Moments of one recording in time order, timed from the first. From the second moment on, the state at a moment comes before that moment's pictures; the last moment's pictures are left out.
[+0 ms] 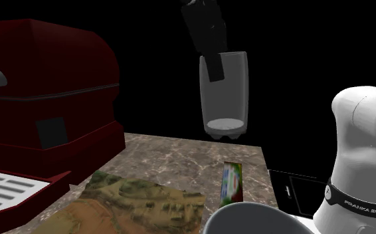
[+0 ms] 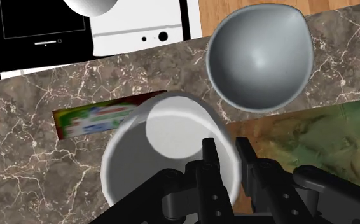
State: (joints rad) arm 0.14 -0.36 0.28 -2.00 0.23 1.44 0.46
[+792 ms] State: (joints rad) arm 0.24 -0.35 0.47 -1.92 0.34 1.44 0.75
